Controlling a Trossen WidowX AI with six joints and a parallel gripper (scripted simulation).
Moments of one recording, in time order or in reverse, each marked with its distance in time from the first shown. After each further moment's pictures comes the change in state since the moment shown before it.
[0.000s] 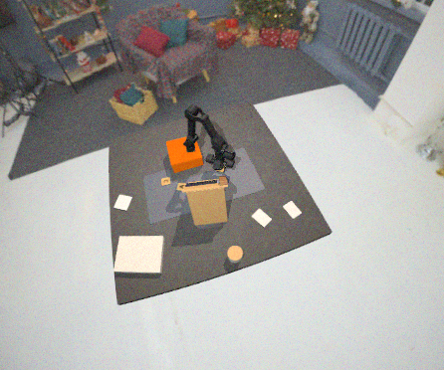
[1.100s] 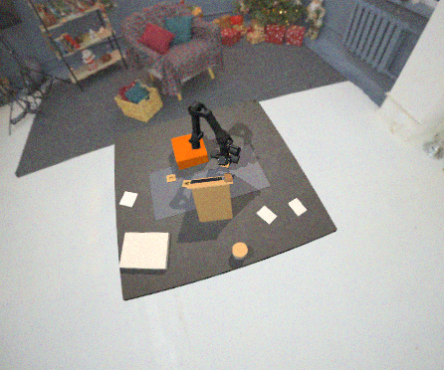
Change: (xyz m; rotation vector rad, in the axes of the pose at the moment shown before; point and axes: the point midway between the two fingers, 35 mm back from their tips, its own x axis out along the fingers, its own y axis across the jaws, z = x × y) arm -0.013 -0.002 -0.002 0.000 0.000 0.001
